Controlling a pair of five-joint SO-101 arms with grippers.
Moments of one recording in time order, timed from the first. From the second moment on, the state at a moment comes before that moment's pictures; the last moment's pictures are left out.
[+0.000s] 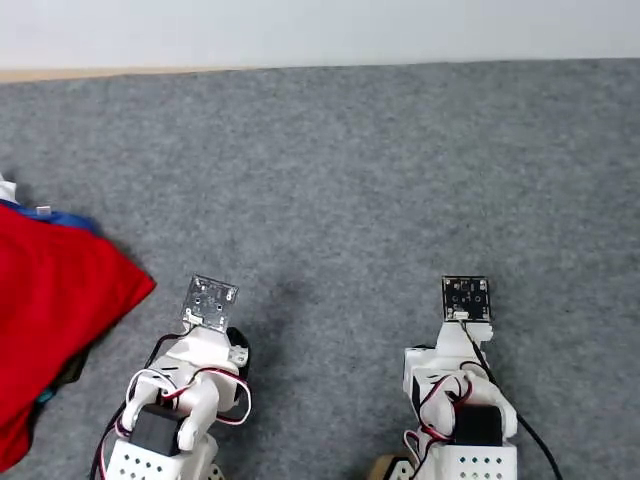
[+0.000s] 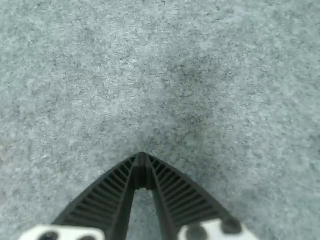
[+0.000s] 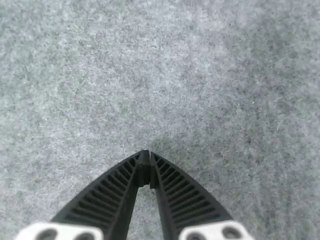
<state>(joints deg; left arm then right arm) 13.4 -102.2 97.4 69.5 8.4 -1.9 -102.2 95.6 73.6 -1.5</state>
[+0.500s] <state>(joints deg) 7.5 -102.4 81.4 67.6 1.6 -1.9 -102.2 95.6 73.6 -1.5</state>
